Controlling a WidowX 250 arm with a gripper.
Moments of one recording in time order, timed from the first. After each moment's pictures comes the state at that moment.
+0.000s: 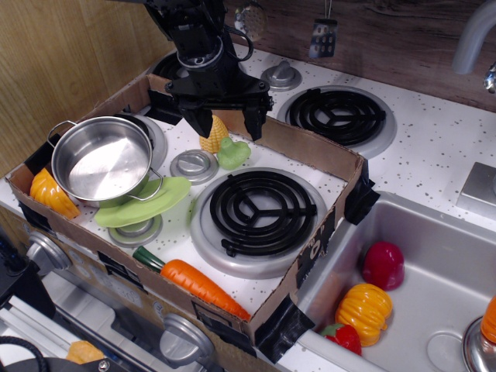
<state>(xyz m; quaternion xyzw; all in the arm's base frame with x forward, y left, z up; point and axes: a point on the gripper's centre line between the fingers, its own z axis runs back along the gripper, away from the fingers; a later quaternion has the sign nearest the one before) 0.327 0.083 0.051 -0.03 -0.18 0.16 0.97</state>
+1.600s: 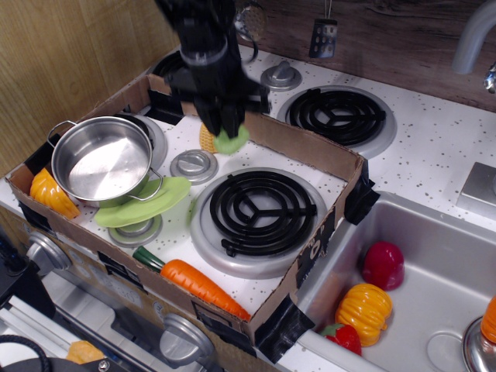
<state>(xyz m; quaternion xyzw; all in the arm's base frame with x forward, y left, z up) 0.321 0.083 0.066 0.02 -0.16 0.12 0.98</state>
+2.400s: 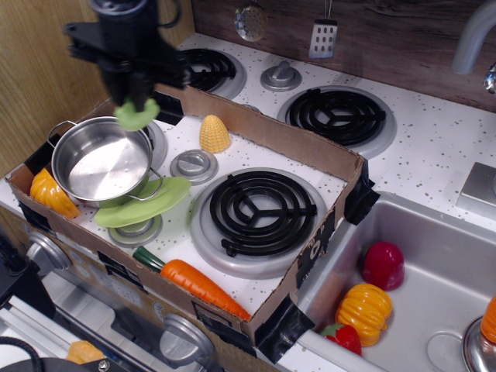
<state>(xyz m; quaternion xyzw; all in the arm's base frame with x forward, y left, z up) 0.252 0.133 0.116 0.13 -0.12 0.14 0.98</state>
